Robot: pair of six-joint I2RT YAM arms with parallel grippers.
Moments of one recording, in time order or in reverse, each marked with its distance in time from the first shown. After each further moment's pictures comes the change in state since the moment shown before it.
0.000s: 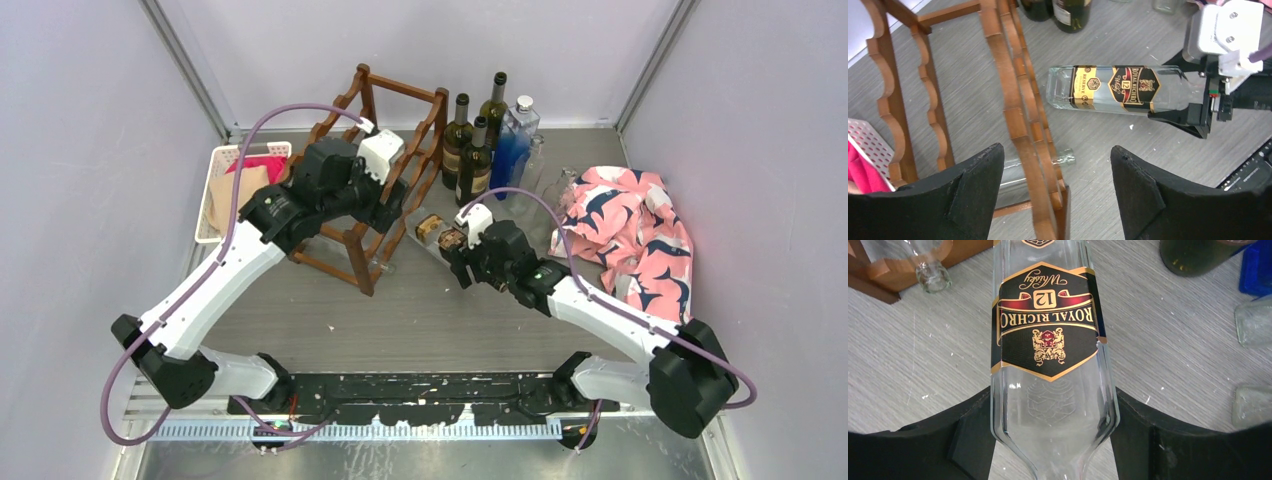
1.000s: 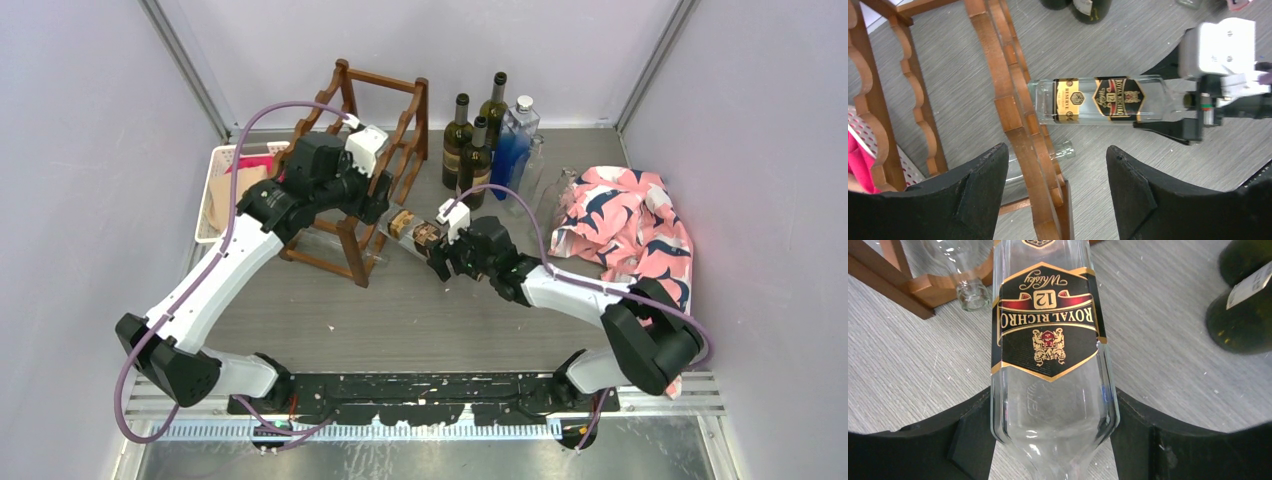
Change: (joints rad) left arm 0.137 0.020 -0.046 0.043 0.095 0.028; right arm -0.001 0.286 -0.013 0.415 -0.138 -0.027
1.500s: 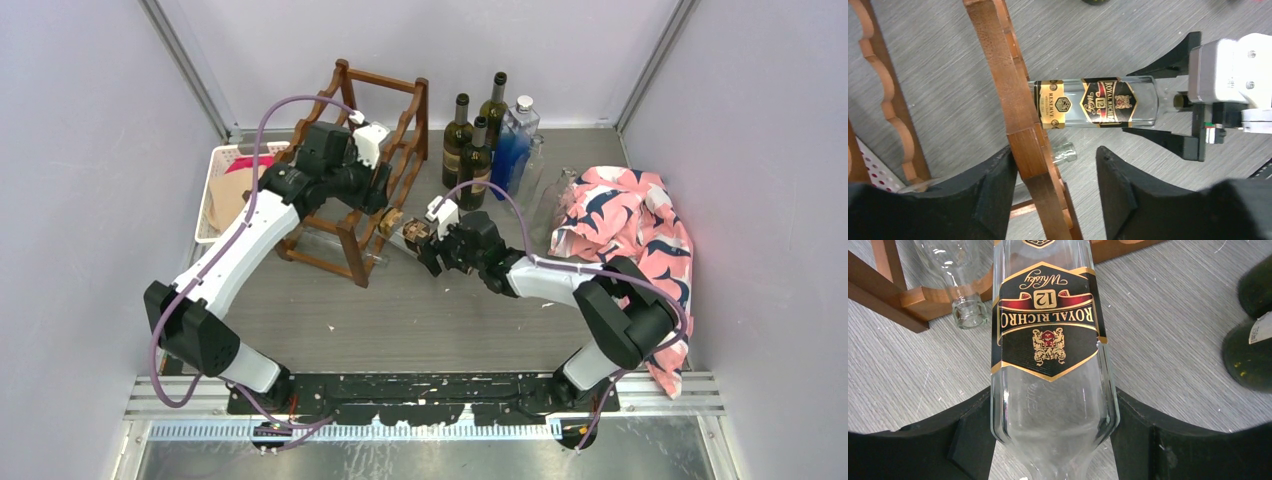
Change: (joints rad) left arm 0.087 0.145 0.036 -0.001 0.087 -0.013; right arm 0.000 0.121 0.056 0.086 -0.053 -0.050
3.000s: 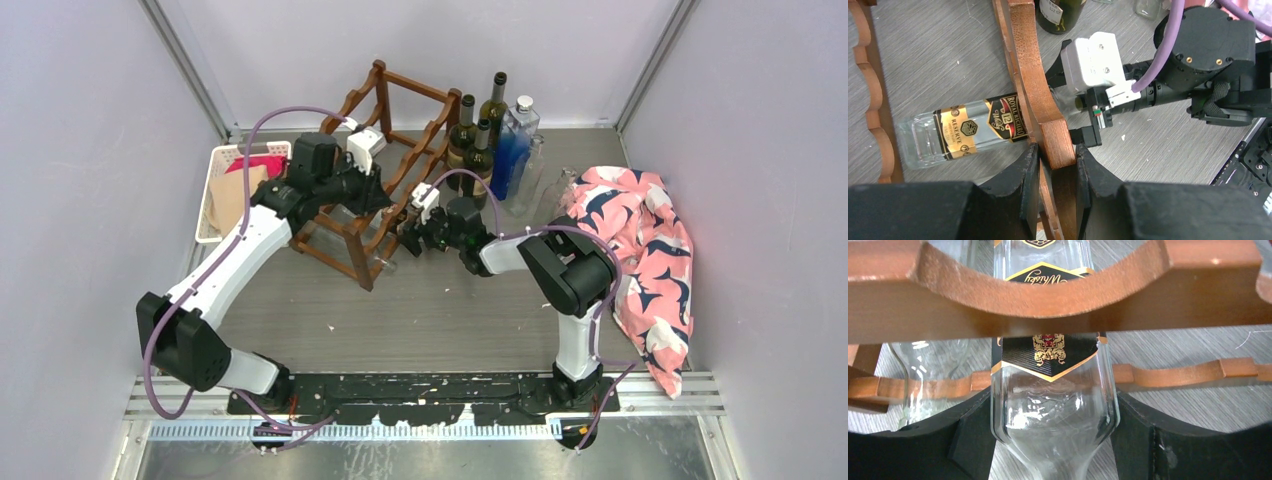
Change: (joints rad) left arm 0.039 -0.064 -0.178 0.223 0.230 -0.022; right arm -0.063 0.393 0.194 0.360 -0.210 -0.043
